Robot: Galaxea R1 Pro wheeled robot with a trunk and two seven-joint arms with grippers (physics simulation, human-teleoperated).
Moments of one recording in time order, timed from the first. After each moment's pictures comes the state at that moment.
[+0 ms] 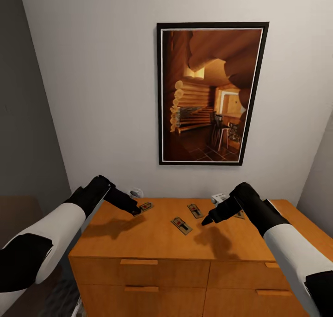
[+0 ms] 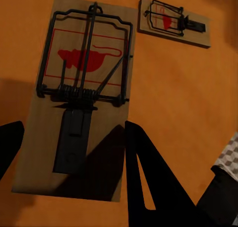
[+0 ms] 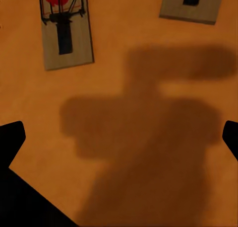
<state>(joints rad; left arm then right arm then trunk) -1.11 0.08 -0.32 -0.45 -0.27 0.75 -1.11 -0.92 -0.18 0.27 -0.81 0.43 1.04 1.09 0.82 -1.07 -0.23</state>
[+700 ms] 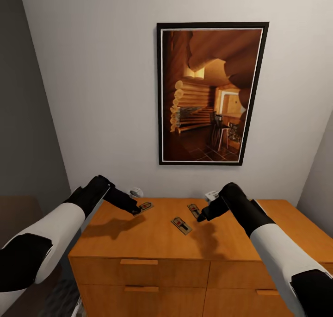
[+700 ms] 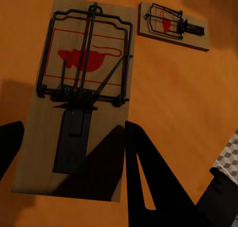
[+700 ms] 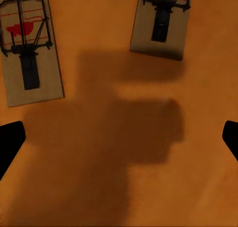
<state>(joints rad) -1.11 0.08 -0.31 -0.45 -0.27 0.75 -1.11 -0.92 -0.09 0.27 -0.81 0.41 1.05 0.79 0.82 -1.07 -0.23</state>
